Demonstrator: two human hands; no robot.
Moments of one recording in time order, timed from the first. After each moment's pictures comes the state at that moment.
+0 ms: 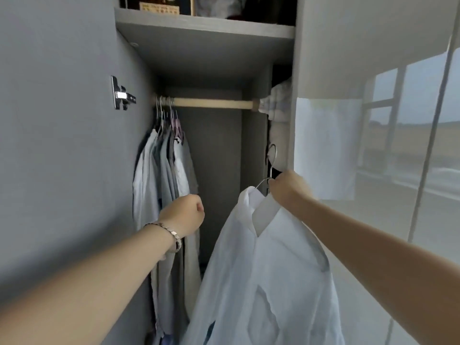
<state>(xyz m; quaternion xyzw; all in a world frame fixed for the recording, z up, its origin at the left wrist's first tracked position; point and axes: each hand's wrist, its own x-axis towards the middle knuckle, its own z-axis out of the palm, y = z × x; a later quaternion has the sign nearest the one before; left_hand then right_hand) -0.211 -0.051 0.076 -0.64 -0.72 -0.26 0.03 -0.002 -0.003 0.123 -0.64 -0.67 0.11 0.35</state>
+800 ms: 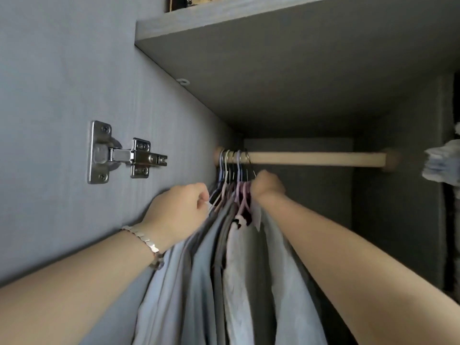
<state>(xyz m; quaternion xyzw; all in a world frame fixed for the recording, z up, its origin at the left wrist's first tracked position) -0.355 0.099 0.218 -0.49 -0.76 -0.33 0.25 -0.283 0.271 0.260 -0.42 -0.81 0.12 0.39</state>
